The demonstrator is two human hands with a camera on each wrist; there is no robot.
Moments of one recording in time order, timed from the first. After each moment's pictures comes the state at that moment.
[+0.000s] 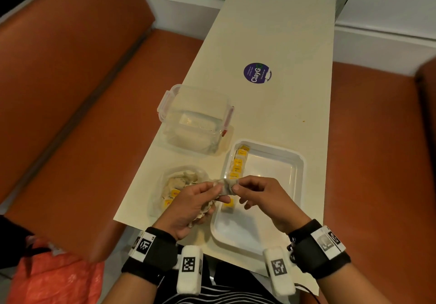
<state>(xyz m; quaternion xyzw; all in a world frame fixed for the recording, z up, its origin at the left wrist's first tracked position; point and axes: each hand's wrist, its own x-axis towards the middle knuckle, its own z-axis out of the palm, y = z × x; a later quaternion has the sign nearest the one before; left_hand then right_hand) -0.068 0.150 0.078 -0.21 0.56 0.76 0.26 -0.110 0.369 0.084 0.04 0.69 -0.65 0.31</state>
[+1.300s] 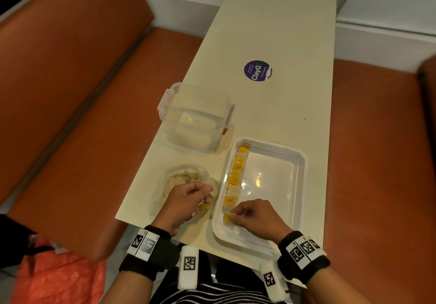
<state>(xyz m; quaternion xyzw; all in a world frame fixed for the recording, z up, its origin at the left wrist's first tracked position) -0.067 0.134 0.062 -0.27 0.71 0.61 0.21 -0.081 0.371 -0.001 -0.06 0.84 -0.41 0.34</state>
